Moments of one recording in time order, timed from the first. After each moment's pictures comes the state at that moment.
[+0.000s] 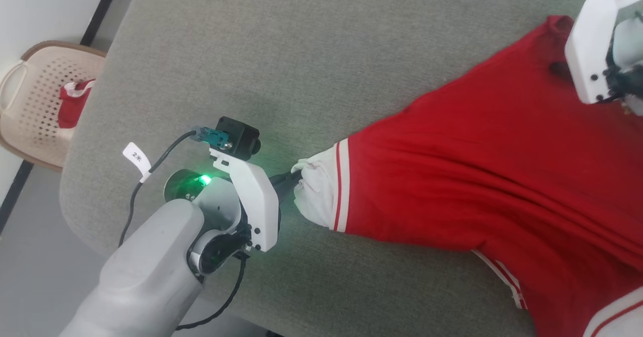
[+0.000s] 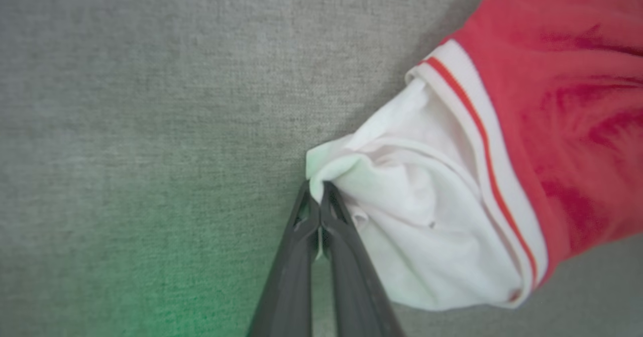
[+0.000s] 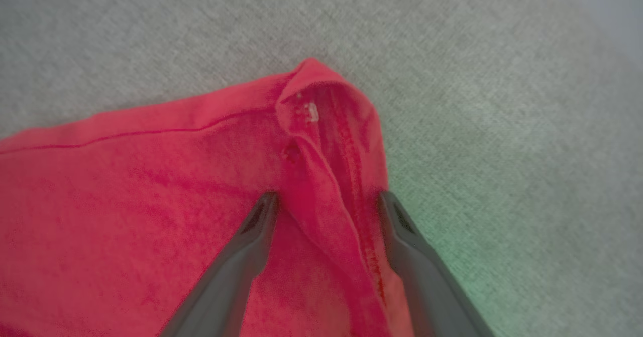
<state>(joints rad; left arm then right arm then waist) -0.63 0.37 -0.68 0.36 -0.91 -0.03 0.39 -1.11 -0.54 0.64 0.71 0.63 0.13 0.84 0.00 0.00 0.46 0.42</state>
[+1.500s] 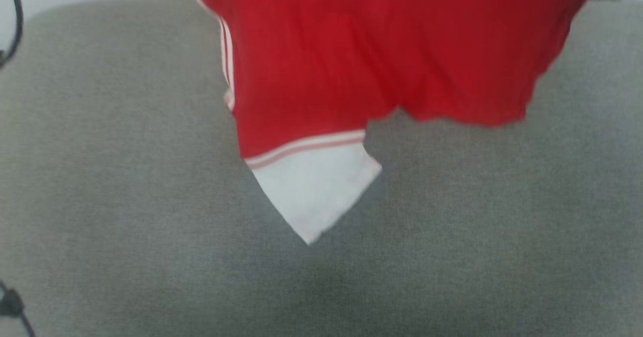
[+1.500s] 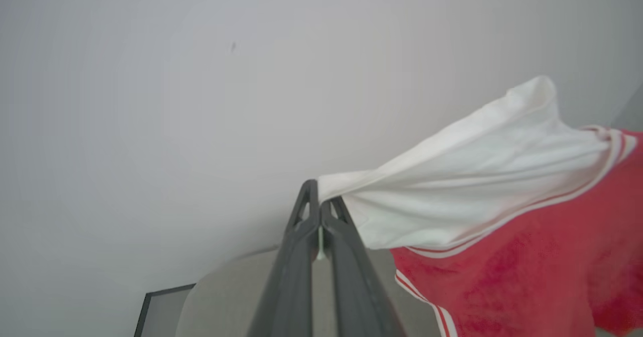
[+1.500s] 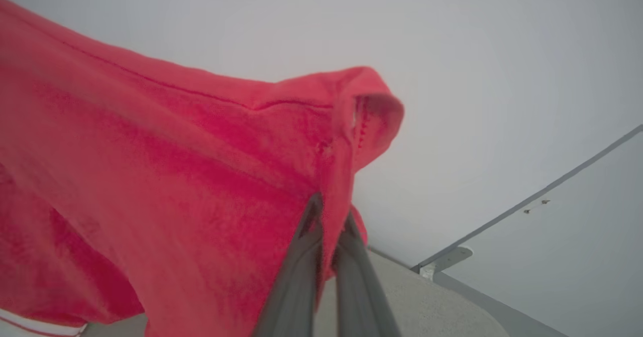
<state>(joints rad) -1.37 0.63 -0.54 0.54 -0.78 0.00 0.55 -1.28 -0.61 0.61 0.51 0.73 0.13 0.55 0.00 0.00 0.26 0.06</state>
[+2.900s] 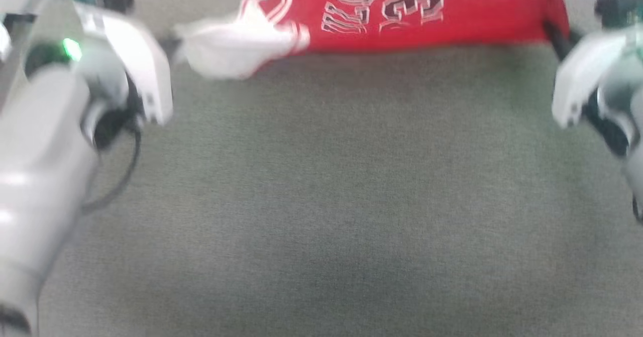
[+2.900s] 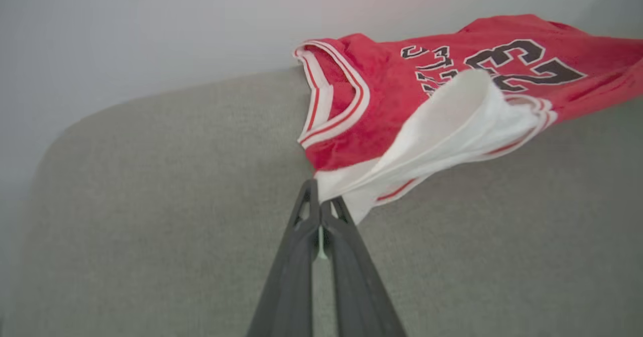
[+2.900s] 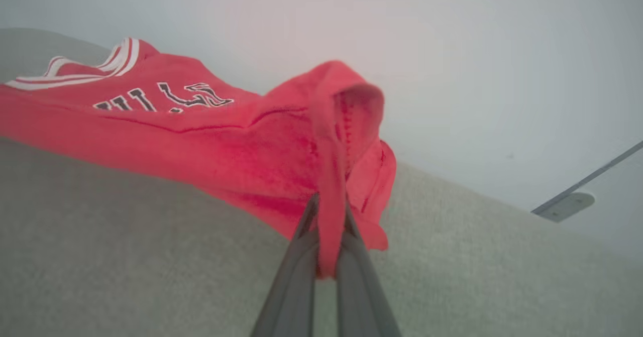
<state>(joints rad) -1.12 0.49 -0.76 0.78 -0.92 -0.13 0.26 -1.00 -0.47 0.55 0.80 0.58 0.13 0.06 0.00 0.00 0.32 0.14</state>
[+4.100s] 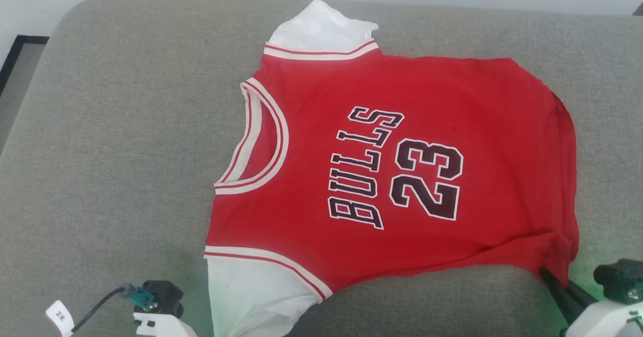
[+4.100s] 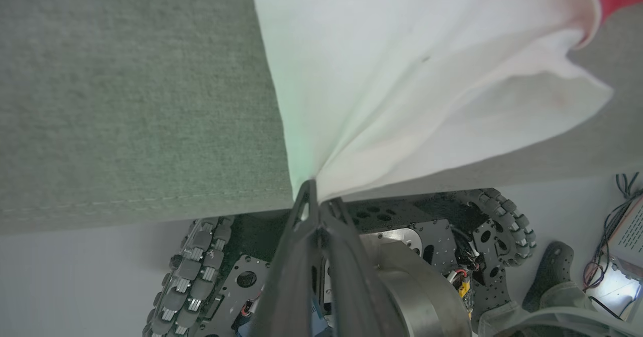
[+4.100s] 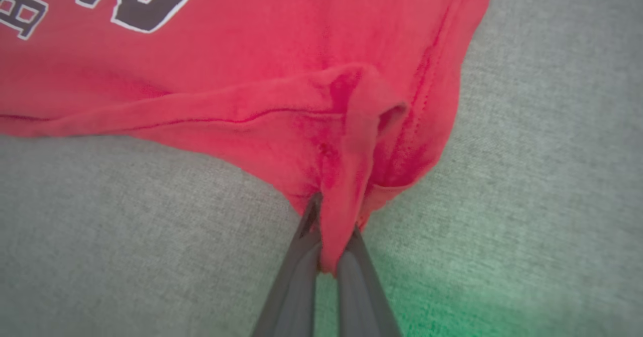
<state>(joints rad) -0.11 0.82 -0.79 -0.19 -1.19 0.42 0.42 0.12 -0.48 0.13 0.07 0.46 0.13 0.15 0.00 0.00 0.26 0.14</state>
